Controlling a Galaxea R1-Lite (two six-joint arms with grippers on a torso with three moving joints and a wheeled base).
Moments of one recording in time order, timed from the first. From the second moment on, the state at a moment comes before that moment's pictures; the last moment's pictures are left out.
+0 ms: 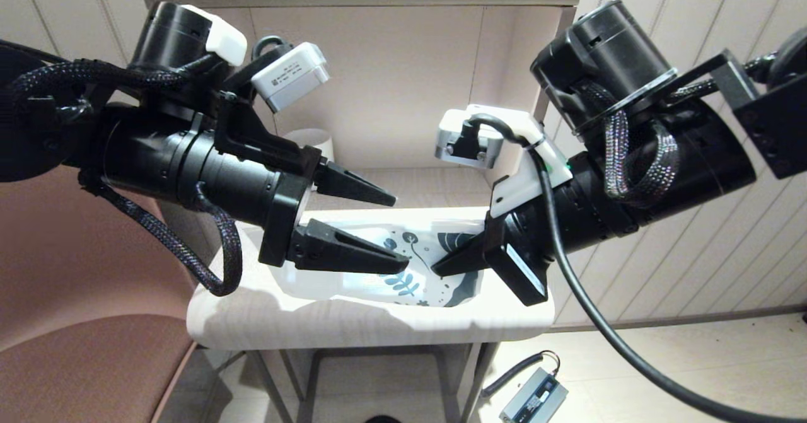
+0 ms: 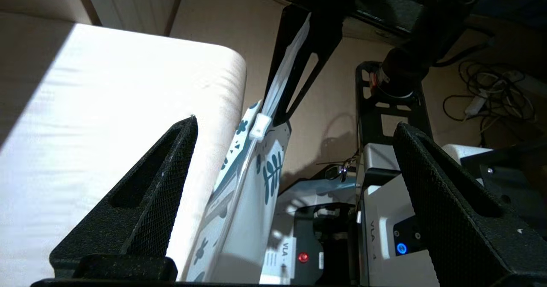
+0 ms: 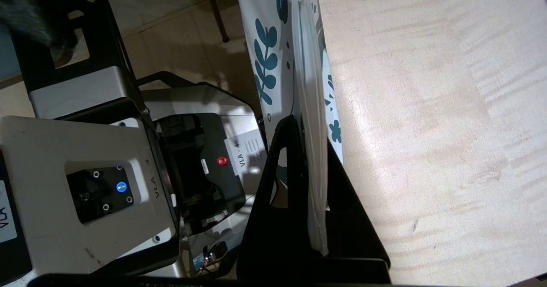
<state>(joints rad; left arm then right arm) -0.55 1.67 -1.49 0.41 -0.91 0.43 0.72 1.73 -1.72 0.71 0.34 -0.35</state>
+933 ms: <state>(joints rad) -0.60 1.71 -1.53 0.41 -0.87 0.43 0.72 1.73 -1.73 0.68 0.35 -0.35</state>
